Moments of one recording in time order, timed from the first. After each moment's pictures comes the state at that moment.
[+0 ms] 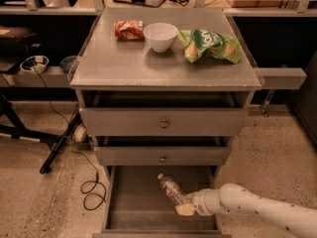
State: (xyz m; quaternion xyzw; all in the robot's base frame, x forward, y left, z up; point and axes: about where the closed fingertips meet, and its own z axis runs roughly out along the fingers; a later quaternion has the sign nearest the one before) arm 0.489 -0.115 0.333 -0.33 0.87 0.26 0.25
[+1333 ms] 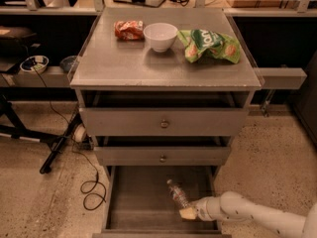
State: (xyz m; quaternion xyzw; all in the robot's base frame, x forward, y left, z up) arm 0.496 -0.143 0.251 -0.24 0.91 0.26 0.22
